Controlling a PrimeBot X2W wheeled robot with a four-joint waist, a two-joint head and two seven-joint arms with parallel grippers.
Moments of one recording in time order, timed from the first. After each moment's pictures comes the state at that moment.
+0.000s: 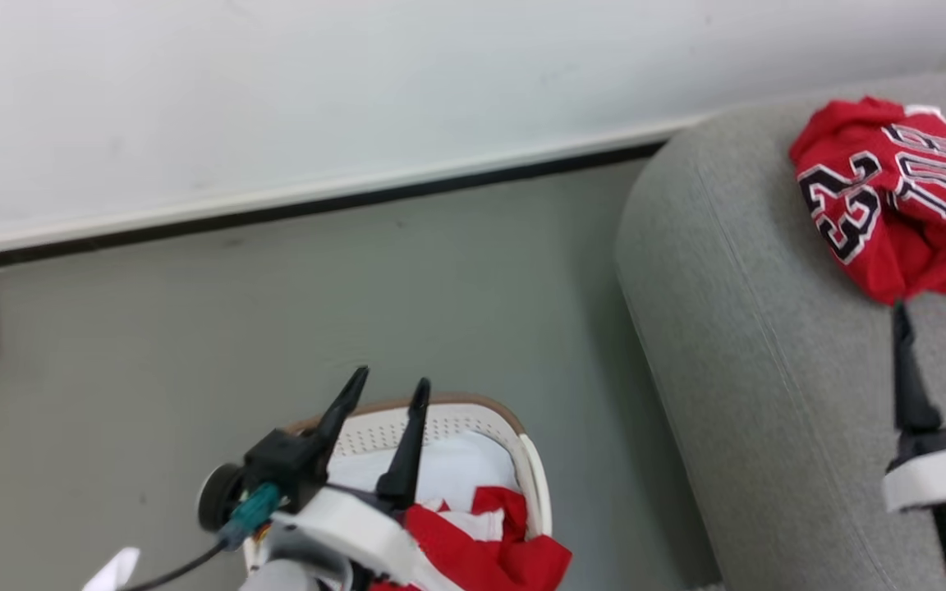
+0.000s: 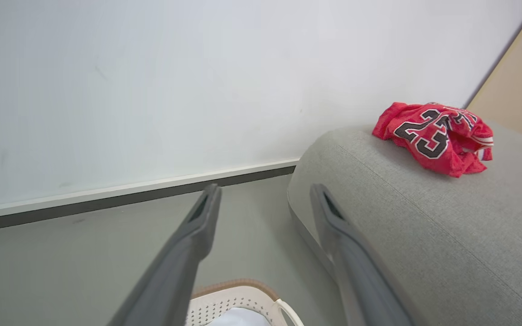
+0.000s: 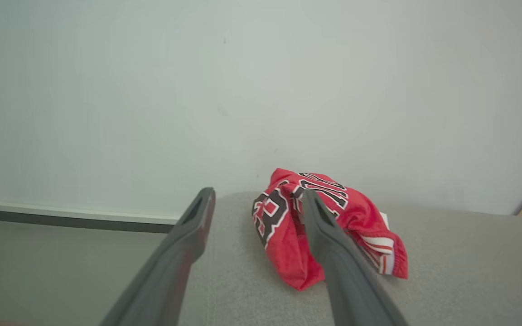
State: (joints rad) left arm -0.32 0.20 -0.53 0.21 -0.40 0.12 -0.23; right arm -0.35 -0.21 -0.08 0.34 0.08 0.13 -0.26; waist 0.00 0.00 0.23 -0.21
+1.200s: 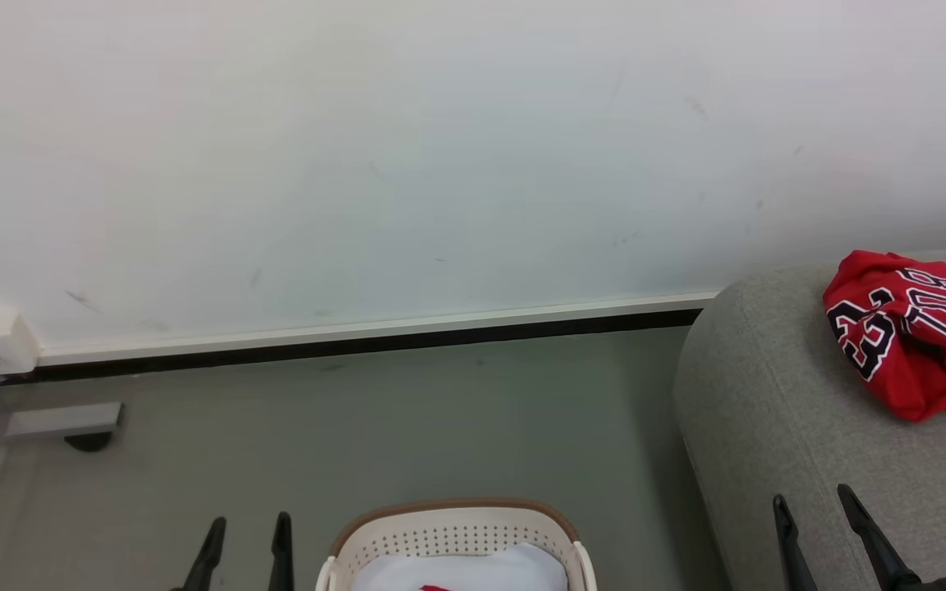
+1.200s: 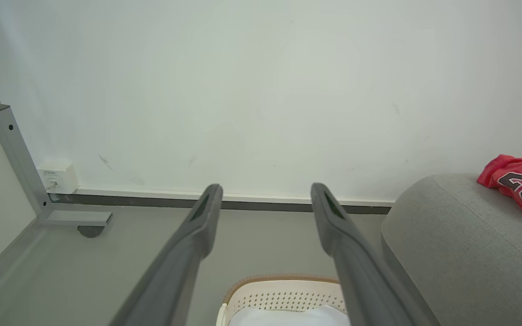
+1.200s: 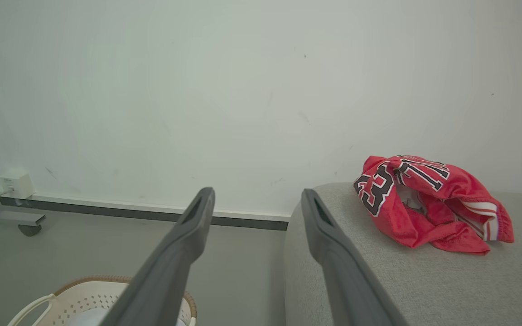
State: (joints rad) left arm 0.12 0.10 -0.11 0.09 -0.23 0.06 -0.26; right arm 0.07 -0.06 0.03 0.16 0.09 0.13 -0.26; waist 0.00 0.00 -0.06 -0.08
